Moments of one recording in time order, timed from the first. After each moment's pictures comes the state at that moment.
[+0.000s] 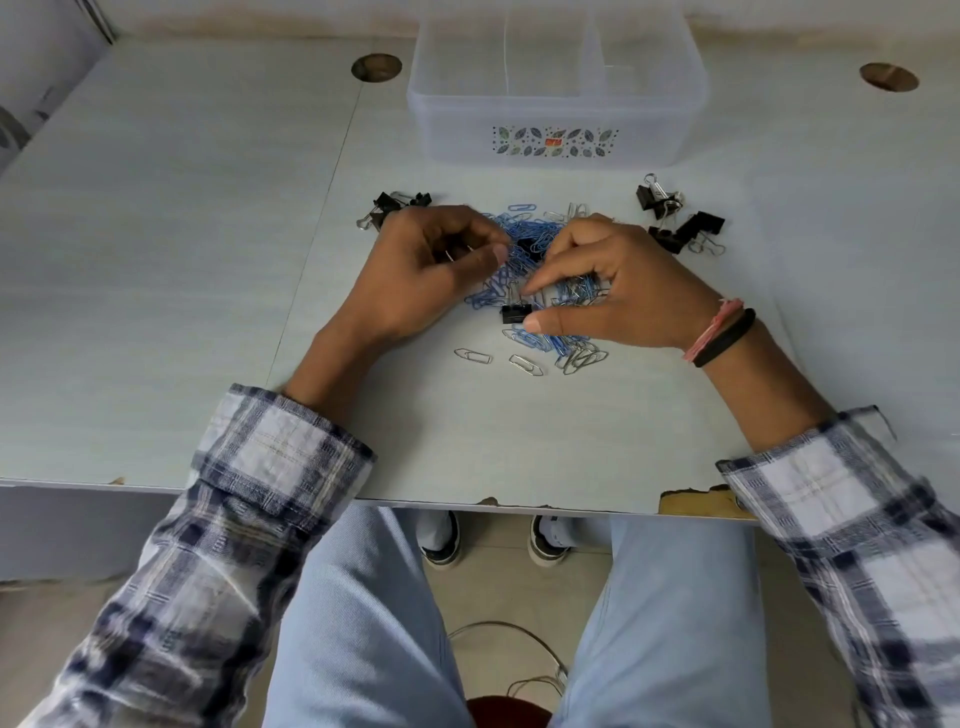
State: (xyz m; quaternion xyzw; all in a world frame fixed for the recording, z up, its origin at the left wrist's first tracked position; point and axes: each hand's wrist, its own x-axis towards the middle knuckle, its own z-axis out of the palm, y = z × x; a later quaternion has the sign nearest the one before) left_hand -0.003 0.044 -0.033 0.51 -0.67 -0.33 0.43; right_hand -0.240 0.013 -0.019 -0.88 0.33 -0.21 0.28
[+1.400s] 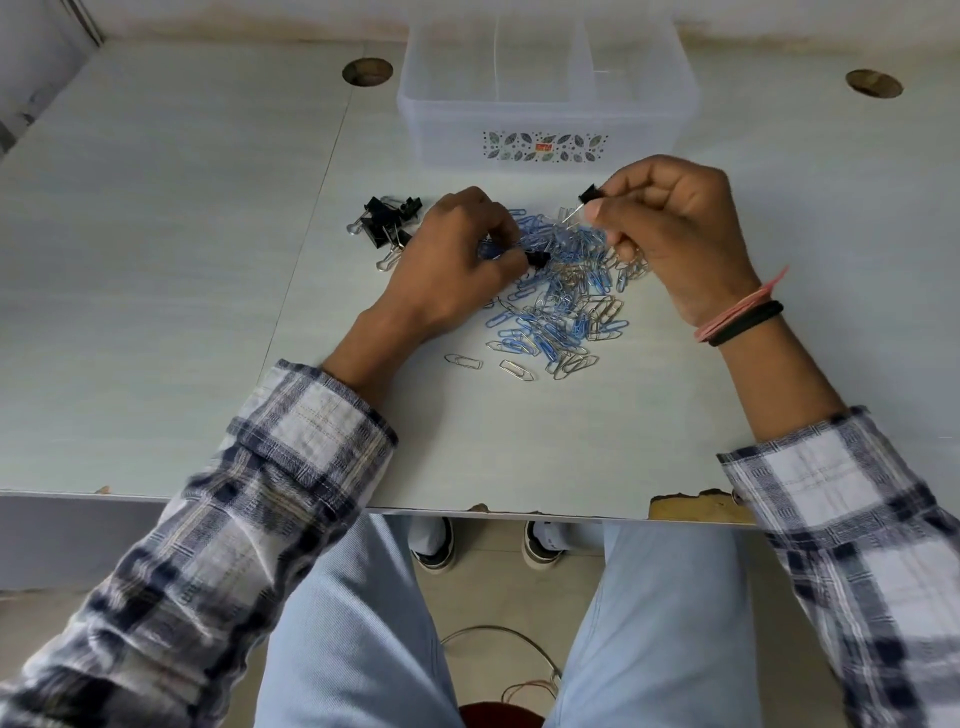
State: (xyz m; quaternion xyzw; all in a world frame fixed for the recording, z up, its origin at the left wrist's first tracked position) left_hand -0.036 0.023 -0.028 0.57 -0.74 -0.15 0.32; right_hand -0.254 -0.011 -0.009 -0.63 0.44 -0.46 0.43
